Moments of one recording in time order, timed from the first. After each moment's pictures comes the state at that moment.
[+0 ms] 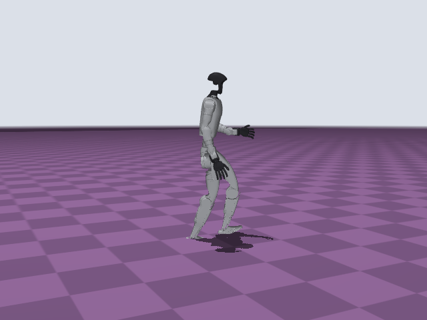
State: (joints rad) left arm 0.07 0.36 -0.22 -0.02 -0.18 -0.28 -0.01; right arm -0.02 -0.36 0.13 1.10 -0.08 -0.12 -0.22; waist -0.05 0.09 0.22; left_leg -0.49 0.05 0.04 0.76 -0.68 0.02; right_leg 0.07 0.16 0.10 0.36 -0.52 0.06
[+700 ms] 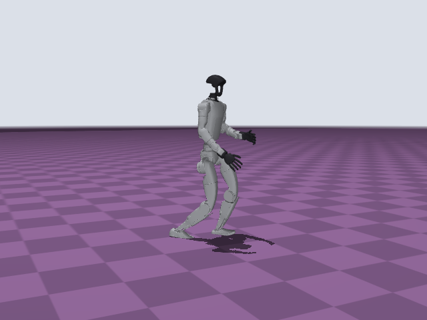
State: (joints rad) left arm 0.01 0.46 -0.32 0.01 -0.20 -0.24 -0.08; right arm -0.19 -0.30 0.29 0.79 -0.02 -0.13 -0.16; waist -0.01 -0.16 0.12; left_leg -0.42 -0.17 0.12 0.76 -0.65 0.18; right_leg -0.07 -0.10 0.16 0.94 -0.72 0.11
